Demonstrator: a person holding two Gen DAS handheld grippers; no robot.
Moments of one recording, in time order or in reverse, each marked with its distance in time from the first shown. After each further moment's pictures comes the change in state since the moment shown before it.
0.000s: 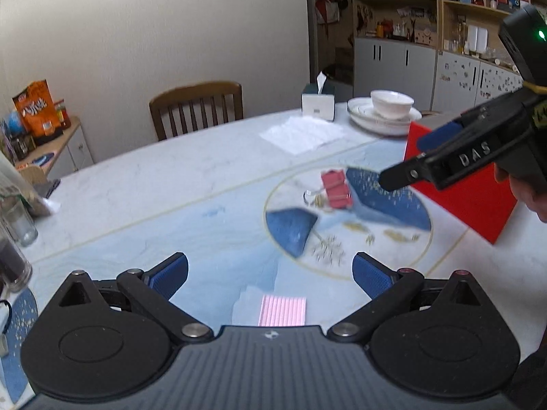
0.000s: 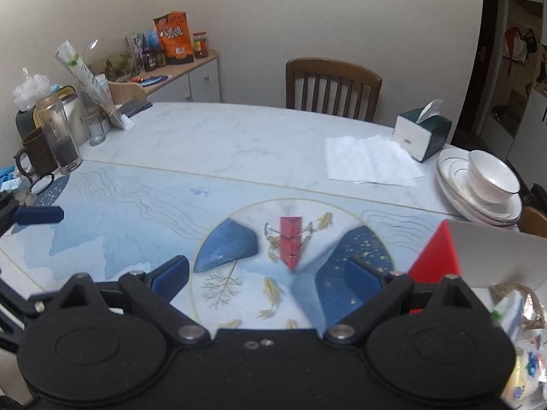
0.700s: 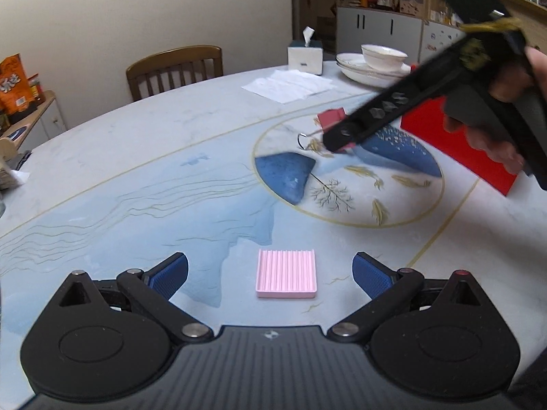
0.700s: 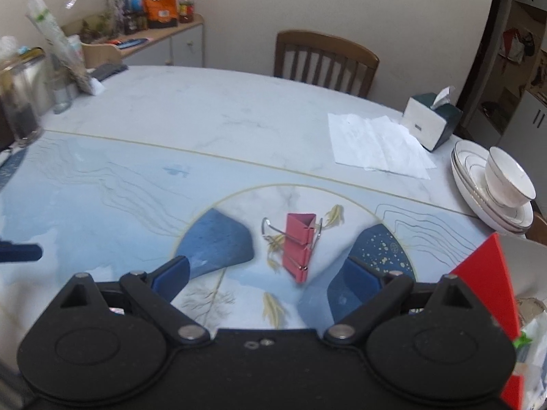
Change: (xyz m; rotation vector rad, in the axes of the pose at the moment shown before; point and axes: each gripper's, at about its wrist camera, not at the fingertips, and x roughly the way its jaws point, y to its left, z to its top) left arm 0.051 0.008 -0.036 0.038 0.100 -0.074; right arm 0.081 0.021 0.012 -0.030 0.099 -0.115
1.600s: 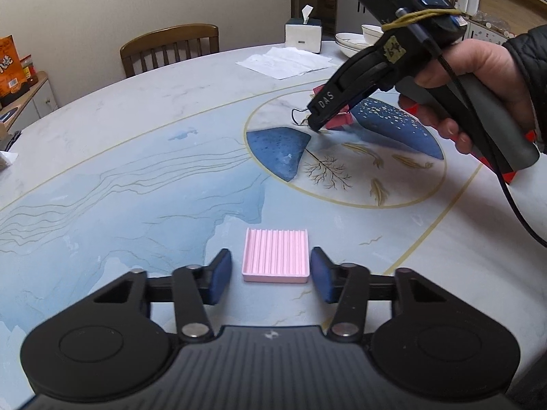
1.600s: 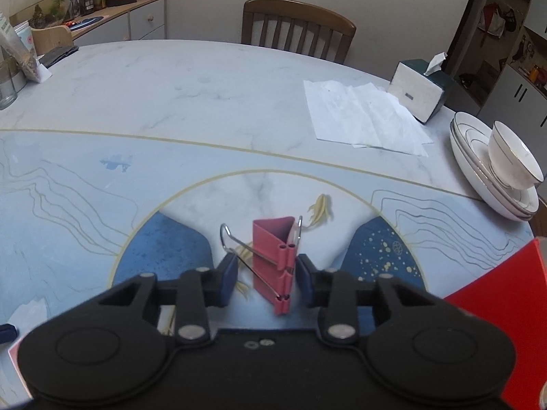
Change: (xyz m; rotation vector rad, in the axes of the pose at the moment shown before) left arm 0.011 -0.002 -0.006 -0.028 0.063 -0.017; right arm 0.060 -0.009 0.012 0.044 0.085 -0.089
